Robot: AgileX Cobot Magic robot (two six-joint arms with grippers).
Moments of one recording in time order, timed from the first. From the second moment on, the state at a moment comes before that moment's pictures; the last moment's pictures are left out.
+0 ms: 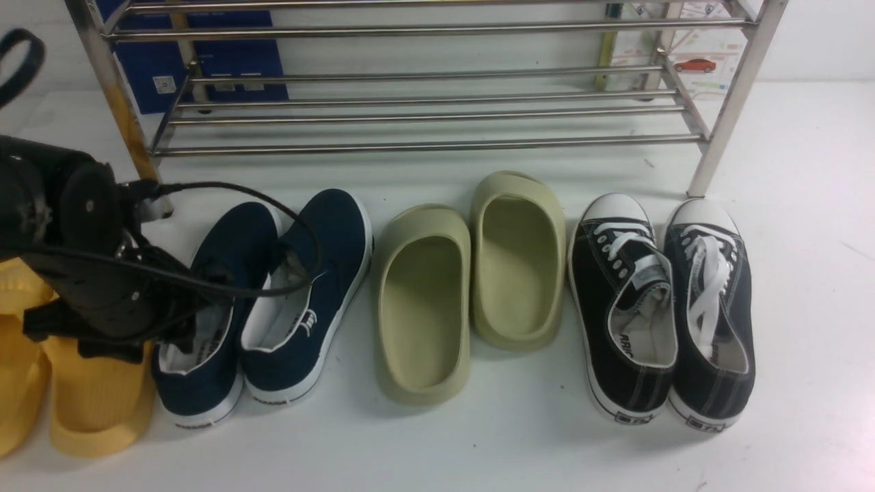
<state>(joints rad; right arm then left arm) 0.02 -0.01 0.01 -0.04 0.39 0.10 -0.11 1.60 -0.96 0.13 0.72 -0.46</state>
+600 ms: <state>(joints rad) 0.02 -0.01 0.01 -0.04 0.39 0.10 -0.11 1.51 -0.97 0.14 0.74 -0.49</state>
